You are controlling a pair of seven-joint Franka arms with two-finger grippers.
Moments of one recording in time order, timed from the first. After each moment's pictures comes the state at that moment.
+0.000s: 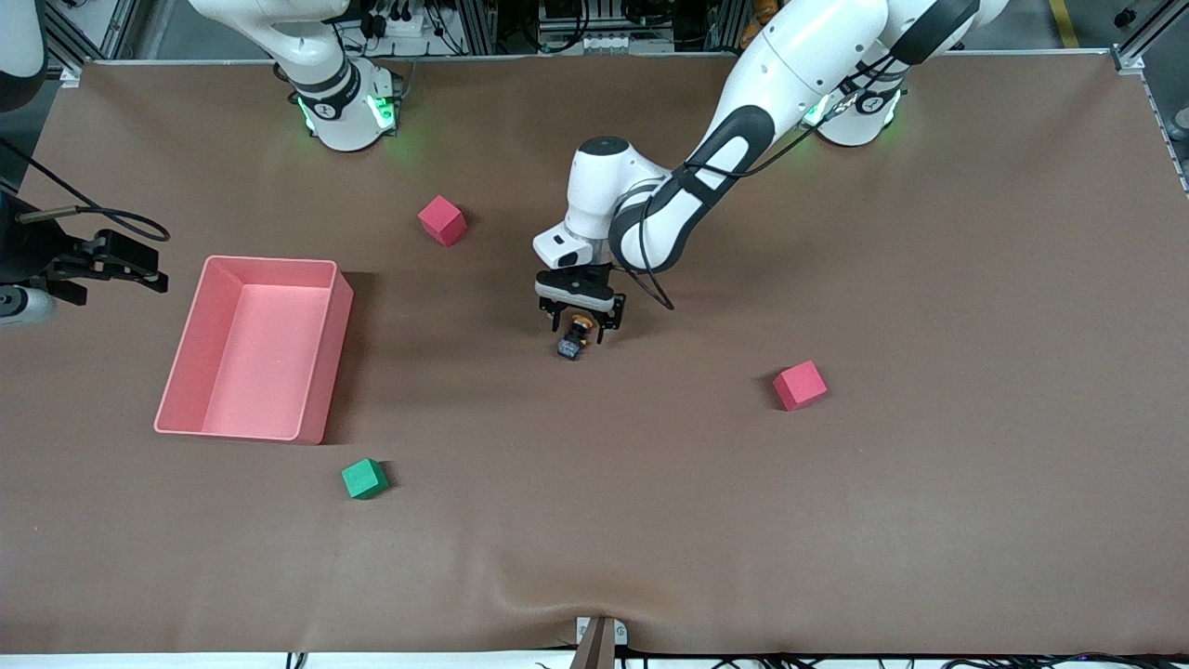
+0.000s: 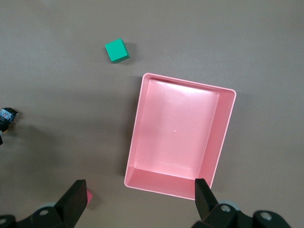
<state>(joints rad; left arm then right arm) -0.57 0.76 -0.37 -1.72 1.22 2.64 -1.55 0.02 0.14 -0.05 -1.43 0.04 1.52 -0.16</state>
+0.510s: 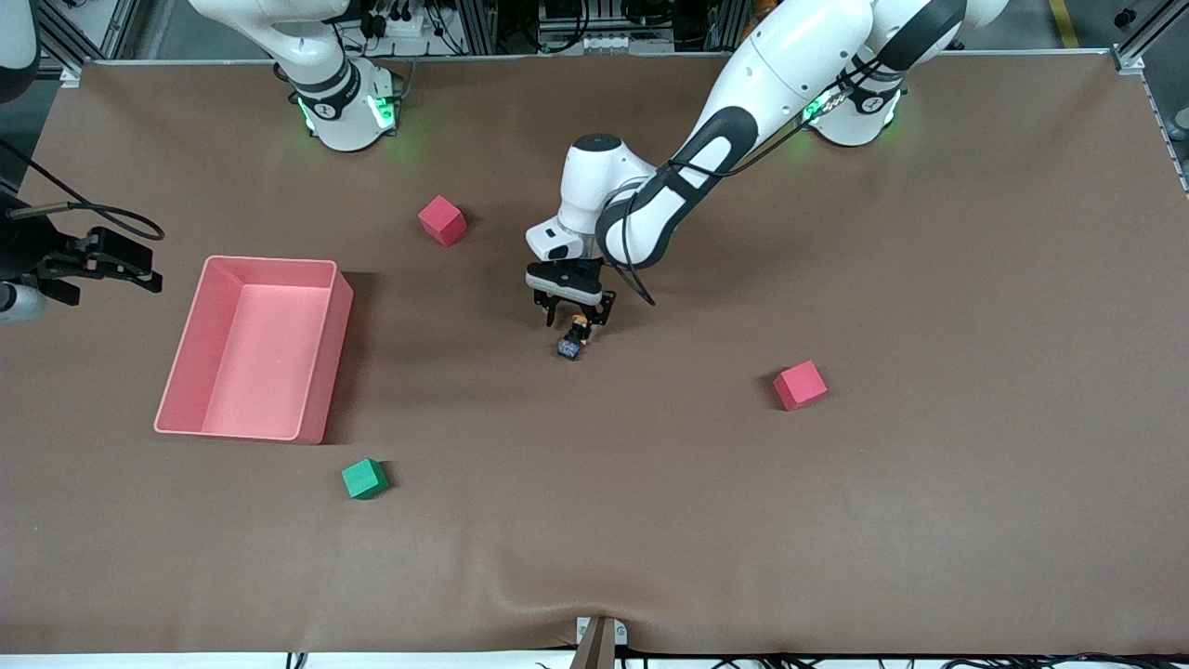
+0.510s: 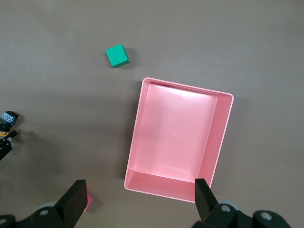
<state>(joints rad) -0.59 0.79 -0.37 -1.69 1.30 2.64 -1.56 0.02 0.14 -0.05 -1.41 0.04 1.52 -0.16</state>
